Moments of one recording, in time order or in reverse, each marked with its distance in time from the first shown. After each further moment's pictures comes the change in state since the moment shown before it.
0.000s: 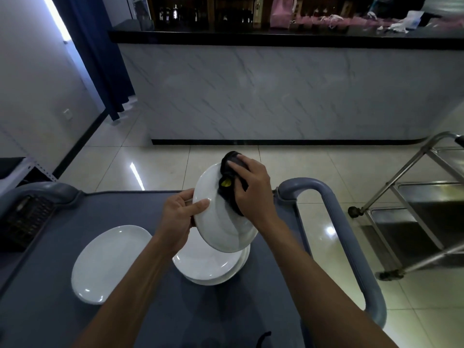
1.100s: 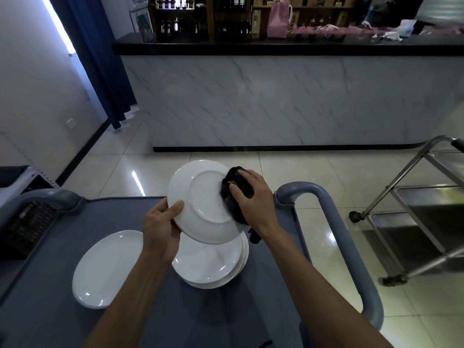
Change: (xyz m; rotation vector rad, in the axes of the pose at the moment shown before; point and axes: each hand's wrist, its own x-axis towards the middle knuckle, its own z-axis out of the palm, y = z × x) left_hand -0.017 -0.001 -0.010 -0.273 0.275 0.019; right_hand -0.015 0.011 -0.007 0.229 -0.071 0.352
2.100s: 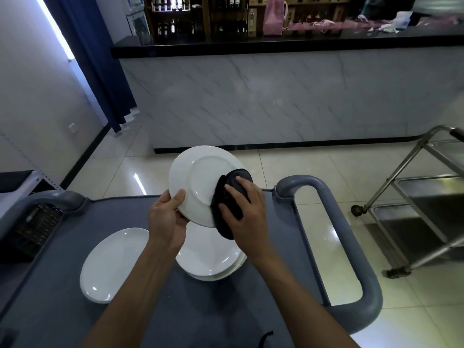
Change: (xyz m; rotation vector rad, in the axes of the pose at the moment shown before) left_hand -0.003 0.003 0.014 -0.066 0.052 -0.030; right_hand -0.062 0.004 0.018 -0.165 0.188 -0.365
